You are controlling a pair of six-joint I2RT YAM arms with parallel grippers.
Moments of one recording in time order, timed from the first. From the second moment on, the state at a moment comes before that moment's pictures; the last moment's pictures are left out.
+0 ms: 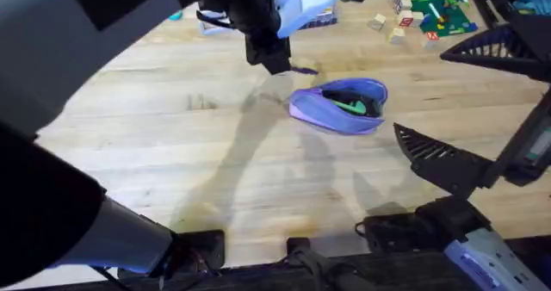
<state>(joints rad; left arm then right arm) -0.51 1.76 1.59 -1.00 0.27 1.01 0.19 0.48 1.03 -1.06 -0.38 -0.68</state>
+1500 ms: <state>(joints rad) -0.81 1.81 1.65 -0.87 0.52 0.78 0.19 0.47 1.03 -1.08 -0.38 -0.65</state>
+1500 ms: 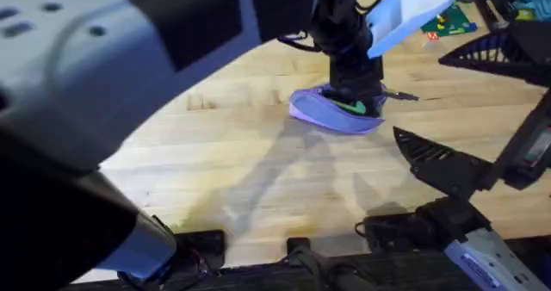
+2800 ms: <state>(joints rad) -0.80 1.96 1.65 -0.92 0.32 0.66 0.19 0.48 1.03 -1.11 -0.38 -0.63</state>
